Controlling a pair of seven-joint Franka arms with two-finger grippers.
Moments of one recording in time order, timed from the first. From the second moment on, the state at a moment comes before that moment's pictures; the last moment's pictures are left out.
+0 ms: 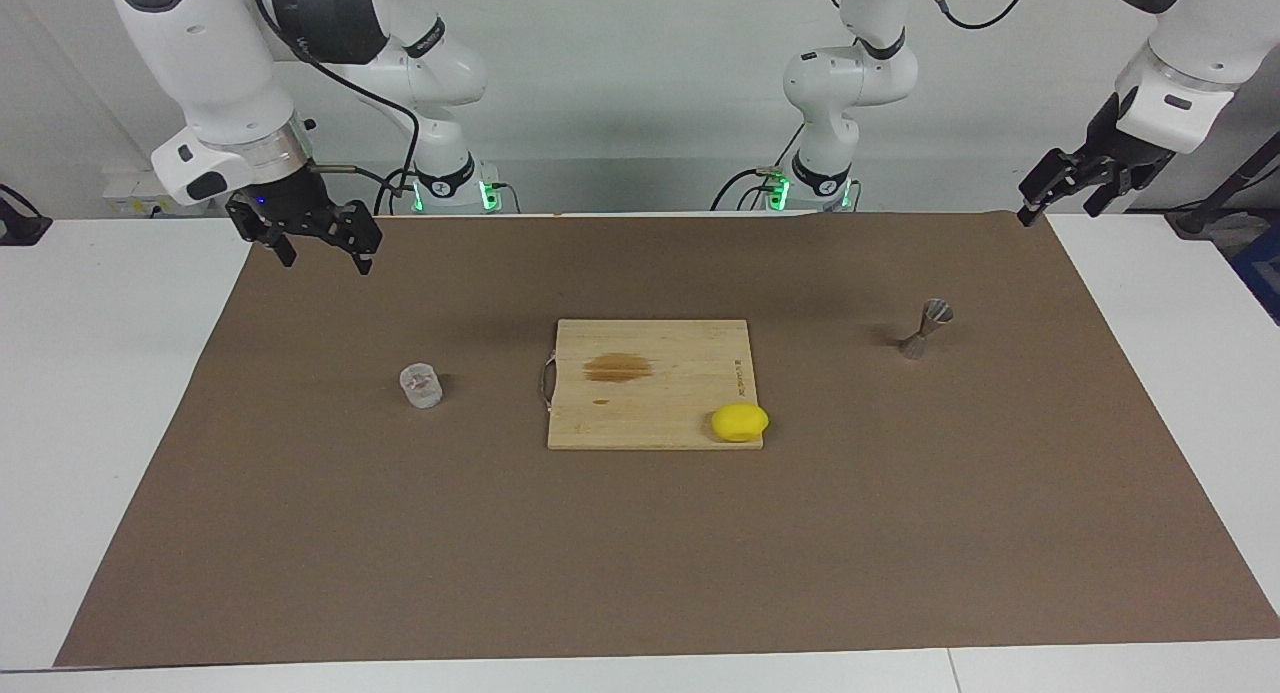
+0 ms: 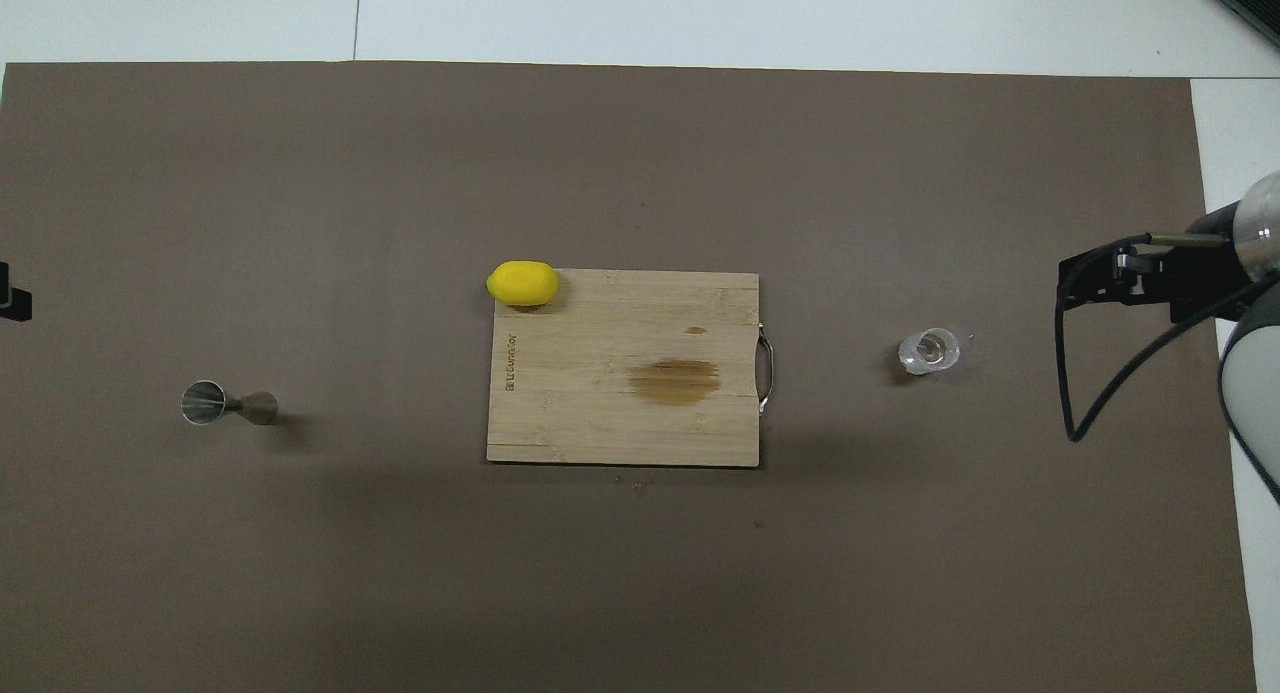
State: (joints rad) left arm 0.03 -0.01 0.05 -1.49 -0.02 1.45 -0.01; right arm -0.01 0.00 0.04 -1.64 -0.03 1.61 0.18
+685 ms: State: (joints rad) left arm 0.03 -0.01 0.04 -1.57 -0.02 1.61 -0.02; right arm -0.01 0.00 0.04 -1.64 -0.03 1.61 0.18
